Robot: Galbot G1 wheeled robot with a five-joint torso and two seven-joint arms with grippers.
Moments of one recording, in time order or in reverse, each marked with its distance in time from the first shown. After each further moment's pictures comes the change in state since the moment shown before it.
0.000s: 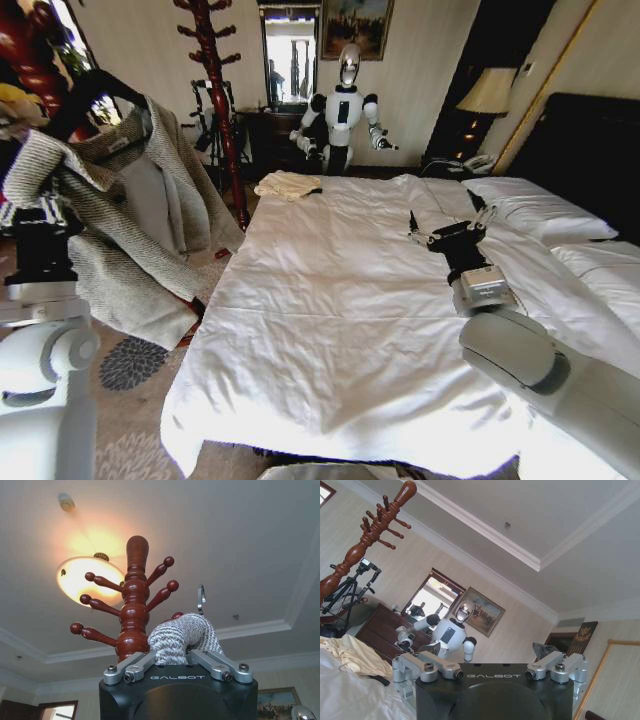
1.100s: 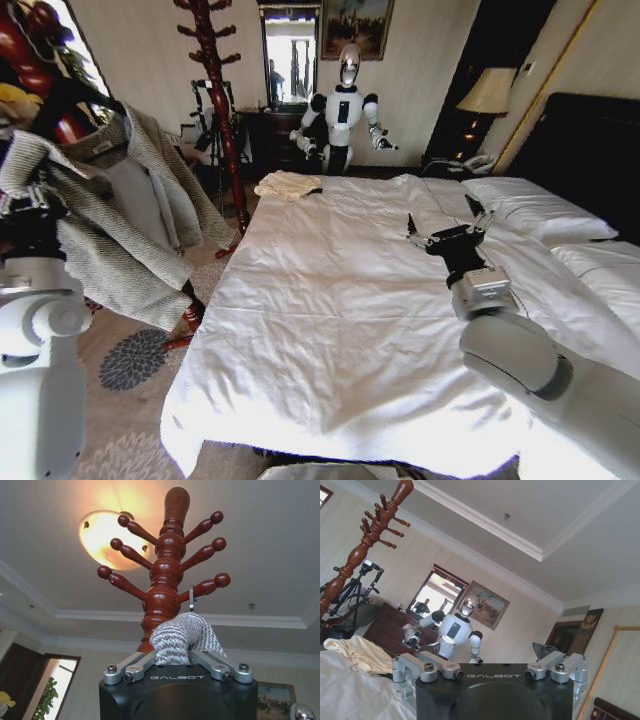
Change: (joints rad) left arm -0.157 0.103 0.057 0.247 -0.206 0.061 0.006; right arm 0.004 0.008 -0.002 0.028 0.073 -0.013 0.031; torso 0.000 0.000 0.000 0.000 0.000
